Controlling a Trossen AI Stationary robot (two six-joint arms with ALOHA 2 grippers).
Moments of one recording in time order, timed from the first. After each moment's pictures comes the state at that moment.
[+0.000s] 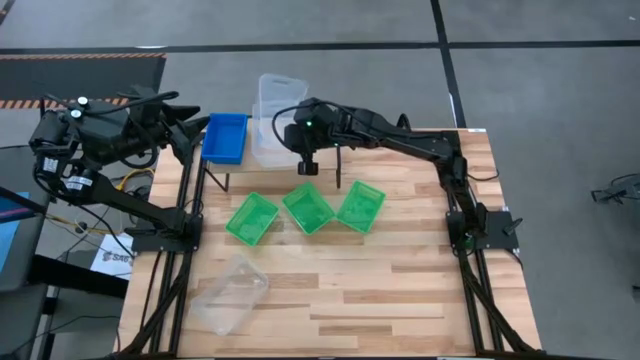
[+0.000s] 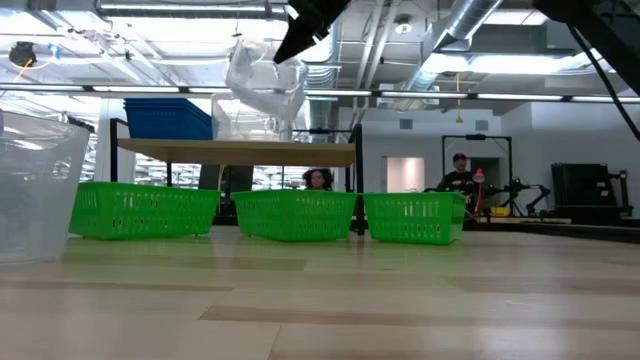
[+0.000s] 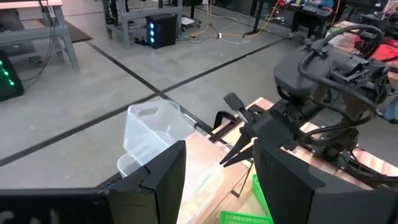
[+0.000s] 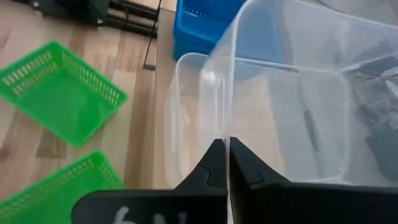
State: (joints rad) left arm -0.08 1.11 1.99 -1.31 -0.74 -0.45; right arm -0.24 2.11 2.34 -0.88 0.13 -0.45
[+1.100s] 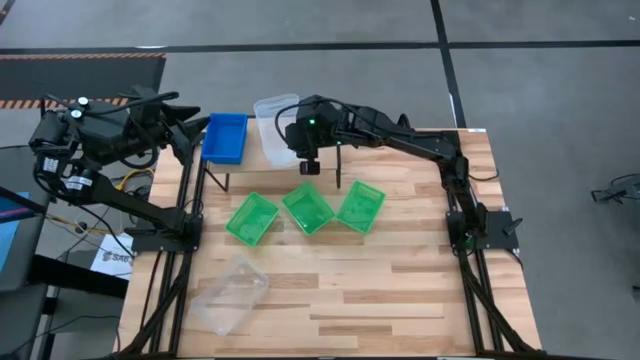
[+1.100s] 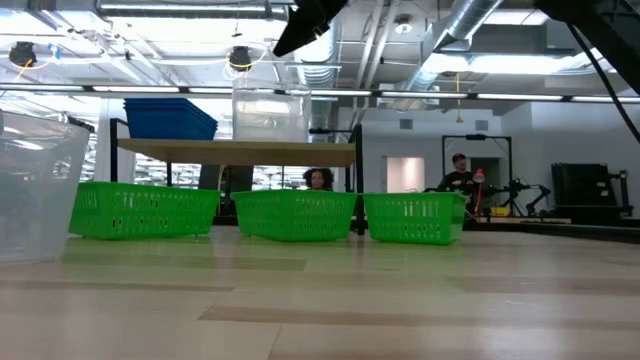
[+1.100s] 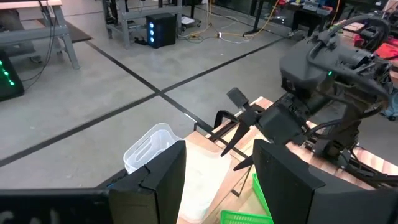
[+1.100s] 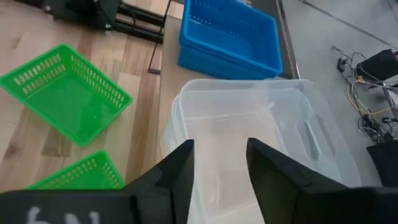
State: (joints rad) left arm -0.09 1.11 1.99 -1.31 -0.74 -0.44; right arm -0.24 2.10 2.36 -0.89 0.11 -0.47
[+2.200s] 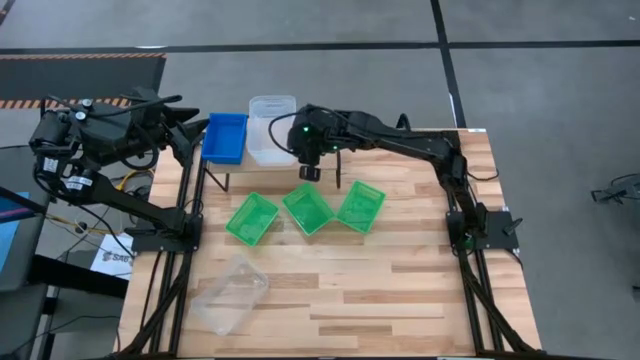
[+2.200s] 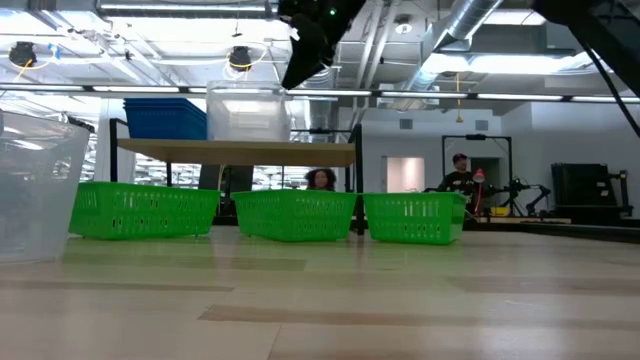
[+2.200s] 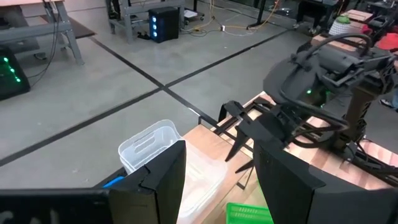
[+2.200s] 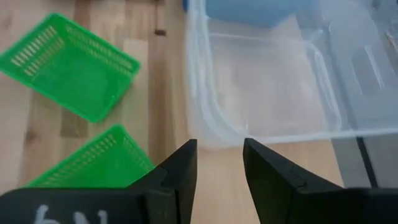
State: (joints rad) left arm -0.08 1.11 1.99 -1.35 -0.74 -0.46; right arm -0.26 2.12 2.26 -0.94 0.10 -0.30
